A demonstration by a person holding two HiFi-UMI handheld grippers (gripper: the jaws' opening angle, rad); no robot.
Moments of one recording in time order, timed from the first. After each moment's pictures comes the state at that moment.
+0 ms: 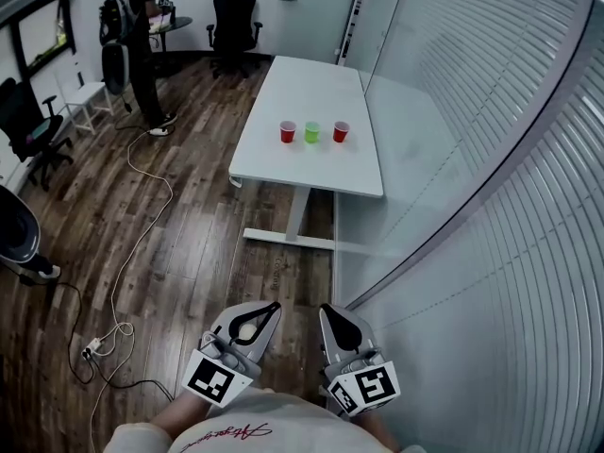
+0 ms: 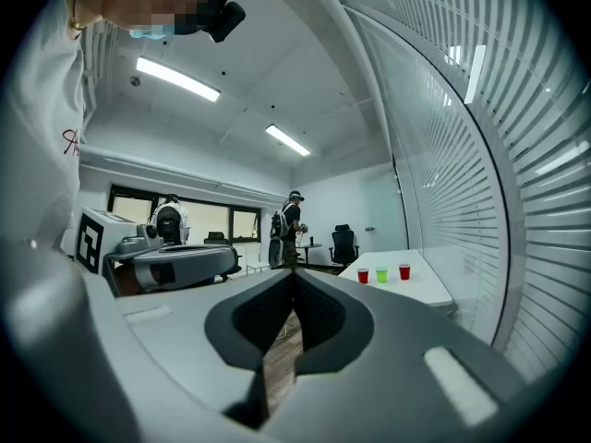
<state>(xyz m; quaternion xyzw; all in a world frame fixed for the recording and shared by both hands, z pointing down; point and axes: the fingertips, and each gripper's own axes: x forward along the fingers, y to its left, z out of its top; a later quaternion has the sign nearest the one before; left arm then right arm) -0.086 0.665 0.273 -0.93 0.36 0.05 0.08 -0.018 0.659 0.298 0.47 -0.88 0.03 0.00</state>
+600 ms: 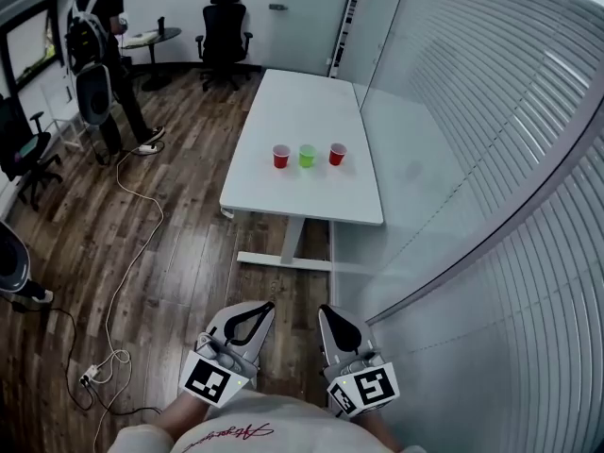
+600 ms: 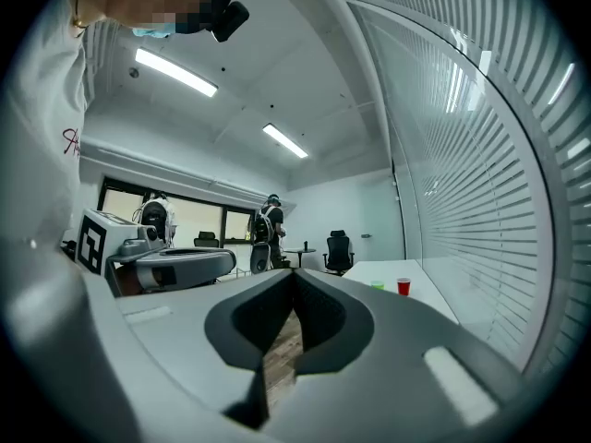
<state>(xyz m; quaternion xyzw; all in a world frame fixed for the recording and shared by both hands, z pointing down) -0.104 0.540 0.262 -0.93 0.36 0.07 0.08 -0.027 0.539 0.282 0.48 -0.88 0.01 0.00</state>
